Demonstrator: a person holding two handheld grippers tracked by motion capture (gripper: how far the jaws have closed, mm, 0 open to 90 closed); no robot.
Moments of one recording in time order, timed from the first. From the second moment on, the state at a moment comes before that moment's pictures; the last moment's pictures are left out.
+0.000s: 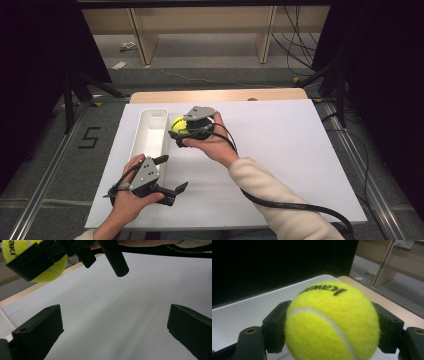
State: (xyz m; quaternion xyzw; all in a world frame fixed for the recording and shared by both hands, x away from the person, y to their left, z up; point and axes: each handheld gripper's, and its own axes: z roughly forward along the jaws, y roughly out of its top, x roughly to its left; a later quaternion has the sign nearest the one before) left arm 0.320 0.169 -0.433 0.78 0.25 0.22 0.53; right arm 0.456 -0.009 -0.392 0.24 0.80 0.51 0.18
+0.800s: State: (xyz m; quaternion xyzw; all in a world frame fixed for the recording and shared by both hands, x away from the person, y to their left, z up) left arm 0.320 0.168 -0.433 0.78 0.25 0.22 0.53; right arm 0.459 0.001 -0.391 0.24 0.81 0.51 0.18
